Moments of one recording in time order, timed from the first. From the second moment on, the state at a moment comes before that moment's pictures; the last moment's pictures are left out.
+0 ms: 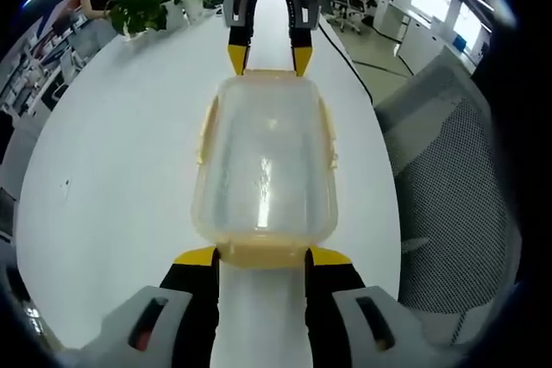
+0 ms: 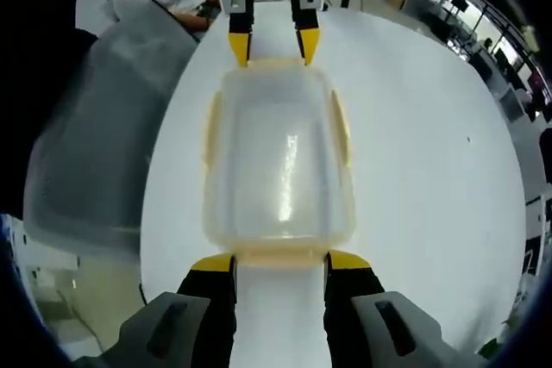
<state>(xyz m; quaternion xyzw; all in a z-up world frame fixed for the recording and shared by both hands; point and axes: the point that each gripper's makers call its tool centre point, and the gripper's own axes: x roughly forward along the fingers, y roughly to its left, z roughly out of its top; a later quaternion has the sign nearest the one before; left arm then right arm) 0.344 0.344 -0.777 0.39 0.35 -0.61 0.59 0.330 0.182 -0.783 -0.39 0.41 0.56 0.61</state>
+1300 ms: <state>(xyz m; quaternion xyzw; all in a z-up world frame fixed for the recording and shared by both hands) 0.348 0.355 -0.776 0.39 0.36 -0.61 0.59 0.329 0.176 -0.769 -0.32 0.44 0.54 0.64</state>
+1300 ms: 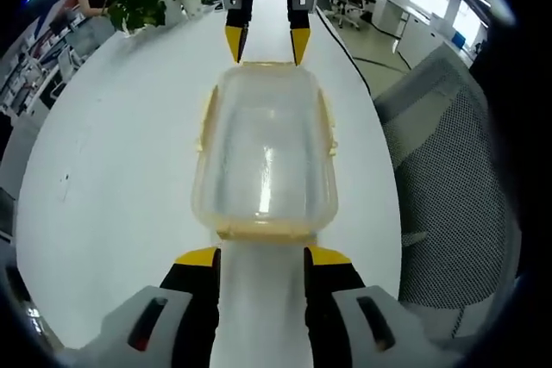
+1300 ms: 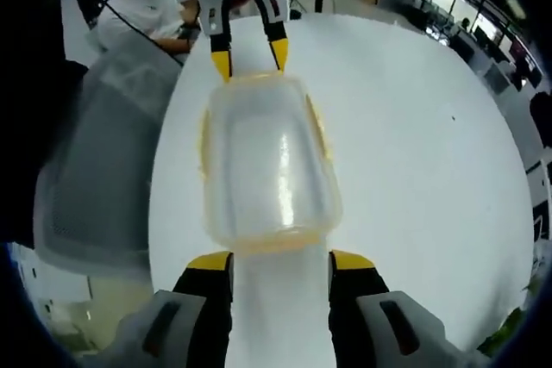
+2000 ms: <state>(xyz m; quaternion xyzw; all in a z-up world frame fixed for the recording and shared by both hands) 0.352 0.345 -0.756 0.23 0.44 -0.55 0.67 0.338 0.186 -0.757 -0.16 0.49 0.46 0.73</state>
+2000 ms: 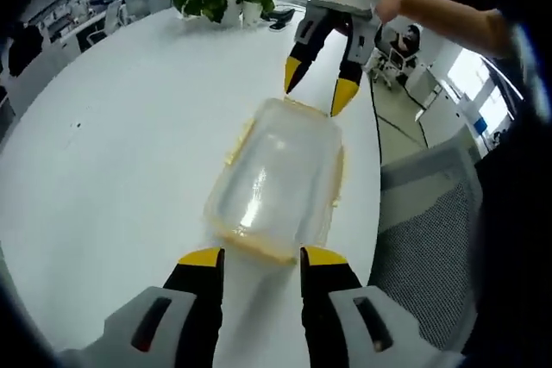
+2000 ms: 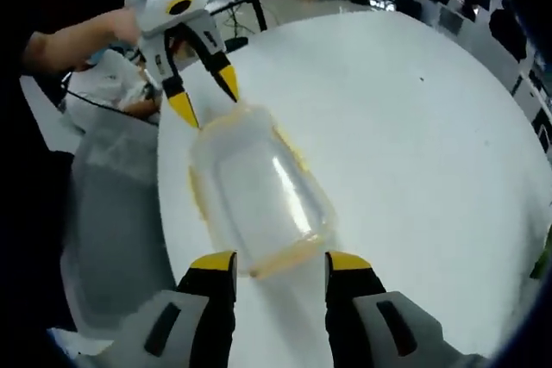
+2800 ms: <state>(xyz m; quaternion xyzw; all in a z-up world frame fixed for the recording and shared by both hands) 0.348 0.347 -0.768 0.05 0.53 -0.43 0.73 0.337 0.188 -0.764 -0.04 0.50 0.39 0.77</state>
